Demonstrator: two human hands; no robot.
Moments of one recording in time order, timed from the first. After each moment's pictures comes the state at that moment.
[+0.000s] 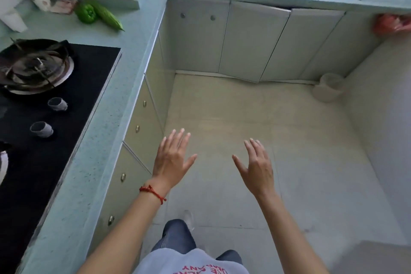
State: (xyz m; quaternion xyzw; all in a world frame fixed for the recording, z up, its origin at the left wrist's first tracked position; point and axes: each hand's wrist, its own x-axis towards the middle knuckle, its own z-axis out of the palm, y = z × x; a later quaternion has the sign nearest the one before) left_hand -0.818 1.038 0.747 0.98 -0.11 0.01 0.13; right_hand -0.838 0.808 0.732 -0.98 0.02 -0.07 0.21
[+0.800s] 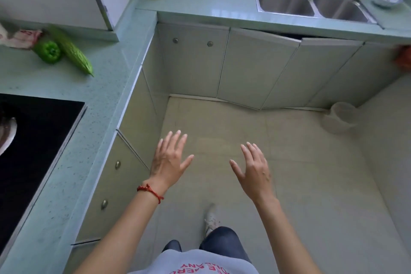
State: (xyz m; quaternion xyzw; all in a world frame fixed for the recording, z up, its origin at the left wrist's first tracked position) left_hand -0.510 0.999 0.733 0.99 -0.08 -0.02 0.14; right_hand -0.534 0.768 0.720 -0.98 -0.01 -0.07 0.18
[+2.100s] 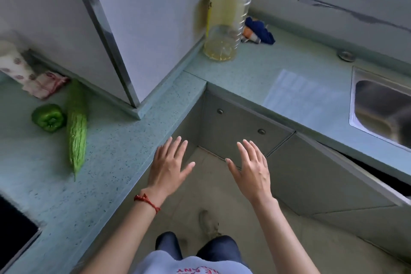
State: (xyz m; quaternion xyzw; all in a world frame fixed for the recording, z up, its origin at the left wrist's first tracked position) left_hand -0.065 1.084 0.749 0.99 0.12 0.01 0.12; right_hand 0.020 0.879 0.752 -0.96 -0.24 -0.07 0.15
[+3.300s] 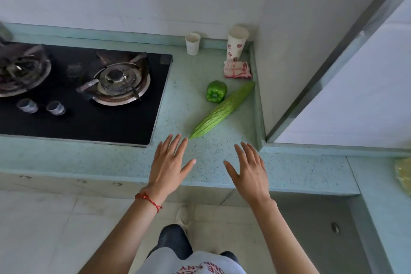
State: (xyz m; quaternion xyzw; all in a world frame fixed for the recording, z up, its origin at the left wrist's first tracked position) left_hand -0.173 1.151 0.762 0.77 0.63 0.07 0.12; right_hand 0.043 1.132 0.758 -0.68 -0.71 0.11 0.14
